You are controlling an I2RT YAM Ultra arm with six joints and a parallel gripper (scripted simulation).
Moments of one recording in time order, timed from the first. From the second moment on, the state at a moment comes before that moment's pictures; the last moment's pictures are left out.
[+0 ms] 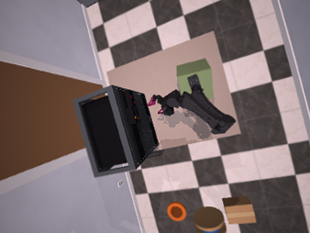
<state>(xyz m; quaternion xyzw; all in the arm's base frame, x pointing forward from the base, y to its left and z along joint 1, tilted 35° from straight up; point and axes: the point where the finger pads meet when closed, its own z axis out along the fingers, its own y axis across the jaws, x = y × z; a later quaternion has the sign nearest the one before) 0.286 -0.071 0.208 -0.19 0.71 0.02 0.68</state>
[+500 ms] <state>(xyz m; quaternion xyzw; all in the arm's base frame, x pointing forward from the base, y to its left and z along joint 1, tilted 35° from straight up) 0.262 -0.102 0.209 -0.23 0.68 -0.14 0.68</state>
